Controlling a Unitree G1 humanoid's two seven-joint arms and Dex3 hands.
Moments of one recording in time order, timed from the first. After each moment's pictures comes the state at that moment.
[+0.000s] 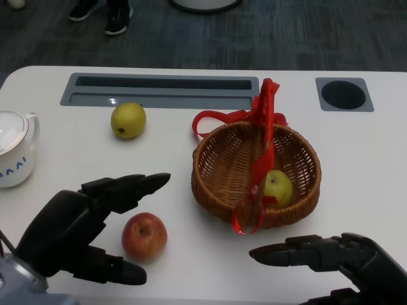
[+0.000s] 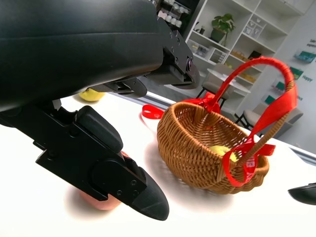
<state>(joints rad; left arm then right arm) -0.04 0.33 0.03 0.18 0.46 -0.74 -0.16 0.03 -0.21 0.19 0.31 0.22 -1.00 0.61</state>
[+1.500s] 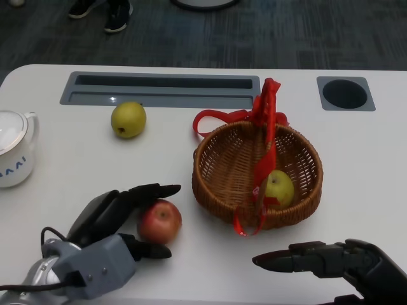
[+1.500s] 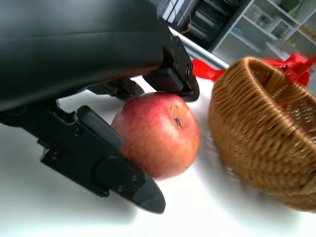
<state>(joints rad) -0.50 0.21 -0.24 1.20 0.35 -0.91 0.10 0.07 -0.21 0.19 0.28 0.22 -1.00 0.61</state>
